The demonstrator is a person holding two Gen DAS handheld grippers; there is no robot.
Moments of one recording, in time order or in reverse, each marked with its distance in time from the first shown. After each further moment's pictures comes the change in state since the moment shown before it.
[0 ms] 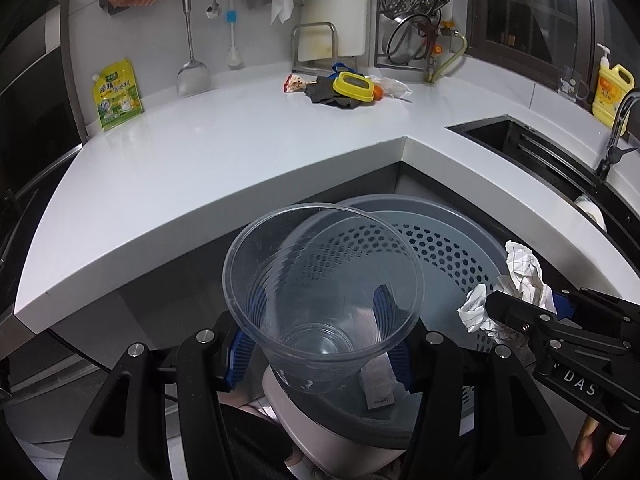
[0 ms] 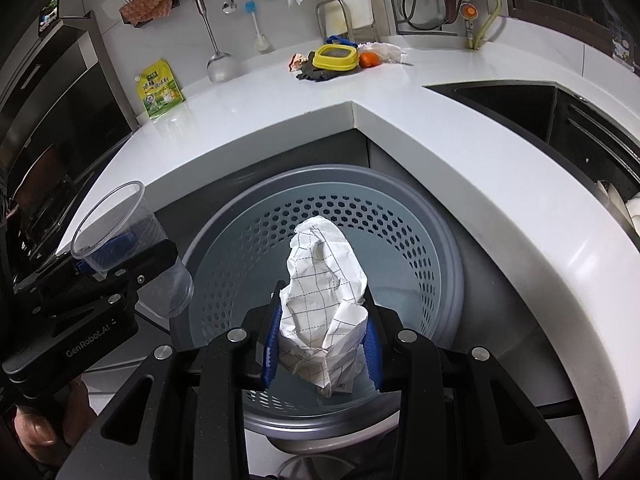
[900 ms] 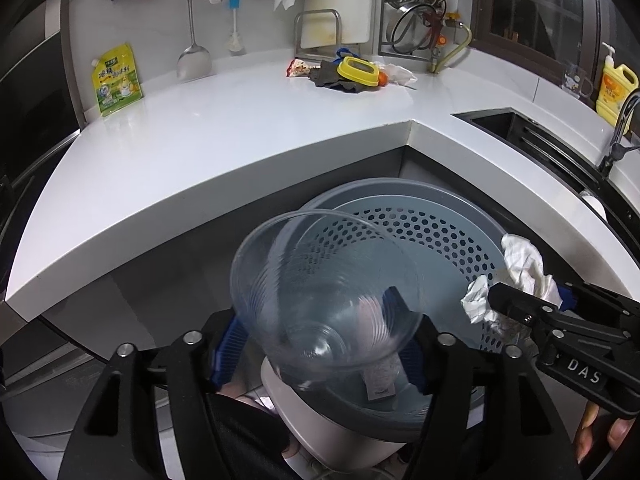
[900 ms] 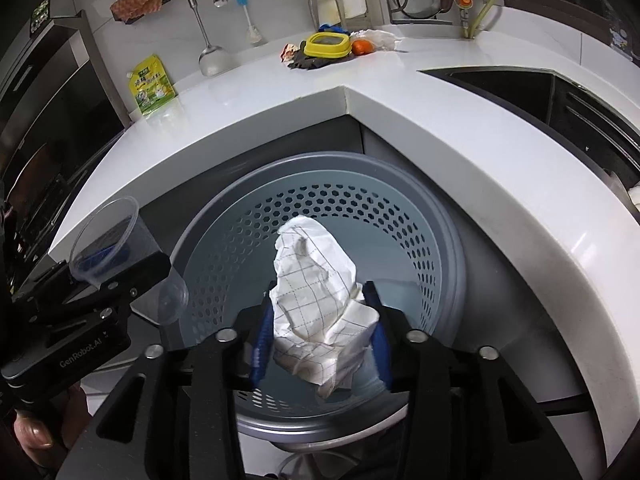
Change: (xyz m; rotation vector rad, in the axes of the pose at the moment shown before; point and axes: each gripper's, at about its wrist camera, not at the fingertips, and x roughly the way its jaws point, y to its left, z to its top) left arm 0.008 0.008 -0.009 -0.017 0.033 -0.007; right arm 0.008 -0.006 0.000 0.020 0.009 -0.009
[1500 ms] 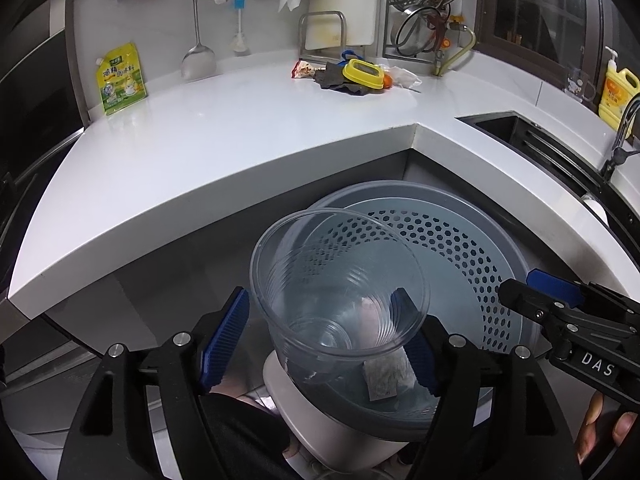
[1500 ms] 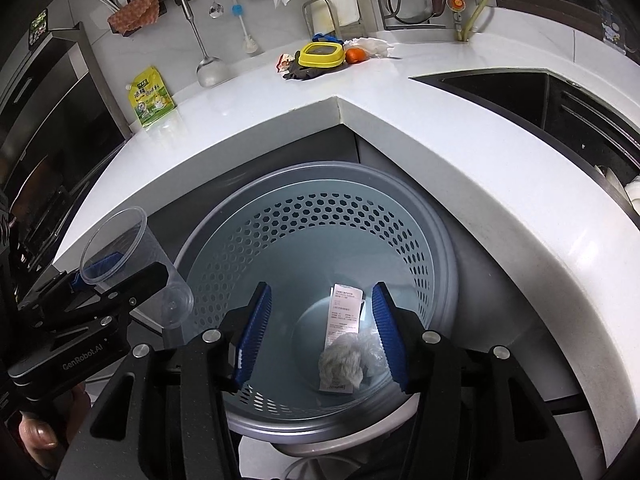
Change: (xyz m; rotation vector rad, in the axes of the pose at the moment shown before) left arm -0.002 0.004 0.002 -0.011 0.000 0.004; right arm -0.007 -0.006 -0.002 0.022 -0.018 0.015
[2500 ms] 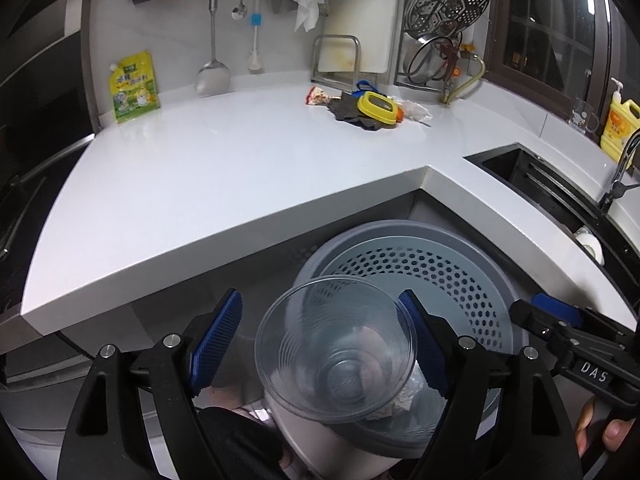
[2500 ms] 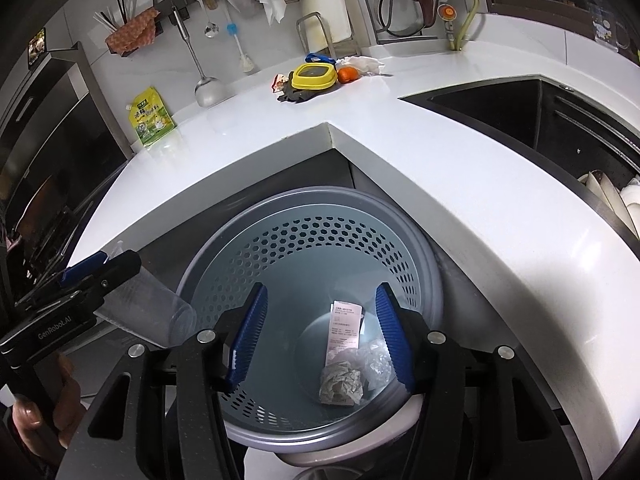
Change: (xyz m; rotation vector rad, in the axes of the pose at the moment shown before) left arm -0.014 0.014 0.025 -0.050 -0.055 -0.017; right arm -0.012 -0.009 0.011 0.035 -0.045 0.017
